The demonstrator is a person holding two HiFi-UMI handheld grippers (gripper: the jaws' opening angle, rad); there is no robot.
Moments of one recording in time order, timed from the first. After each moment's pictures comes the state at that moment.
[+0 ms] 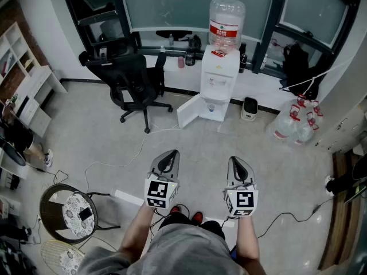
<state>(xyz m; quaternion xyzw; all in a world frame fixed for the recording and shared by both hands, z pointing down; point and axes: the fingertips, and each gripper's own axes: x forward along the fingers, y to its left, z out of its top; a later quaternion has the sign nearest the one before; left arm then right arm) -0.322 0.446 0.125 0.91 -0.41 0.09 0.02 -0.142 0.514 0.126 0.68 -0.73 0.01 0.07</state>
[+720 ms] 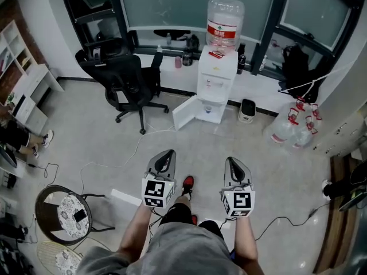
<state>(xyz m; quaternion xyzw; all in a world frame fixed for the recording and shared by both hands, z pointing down) -0.303 0.413 0.144 0.90 -0.43 0.09 0.03 -0.120 0.482 0.139 0.68 -0.73 0.01 0.07</state>
